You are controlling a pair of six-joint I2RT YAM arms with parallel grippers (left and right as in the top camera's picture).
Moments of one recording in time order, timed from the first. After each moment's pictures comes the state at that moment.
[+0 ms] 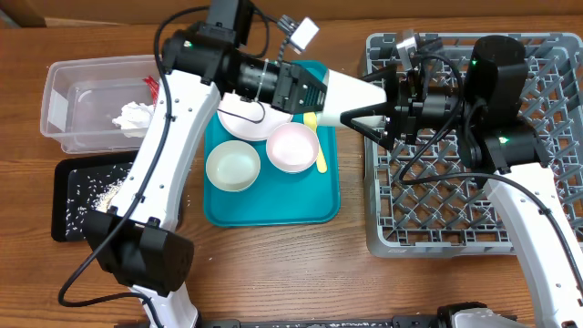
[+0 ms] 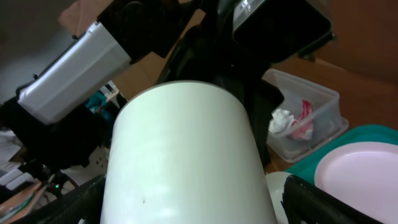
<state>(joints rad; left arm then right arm) -0.32 1.91 2.00 -1.19 1.34 0.02 0.13 1.39 1.26 -0.17 -1.29 0.23</state>
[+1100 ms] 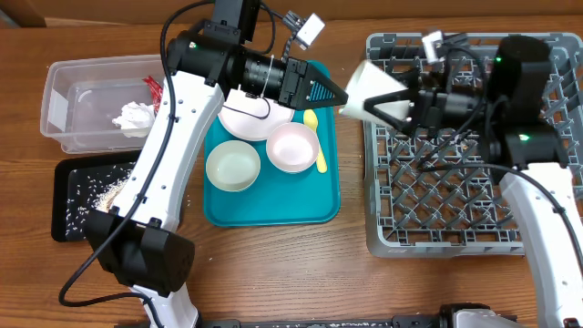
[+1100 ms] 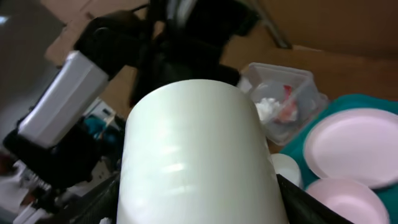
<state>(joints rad) -0.31 1.91 2.00 -1.10 1.31 -0.07 -0.01 1.39 1.26 -0.31 -1.31 0.28</state>
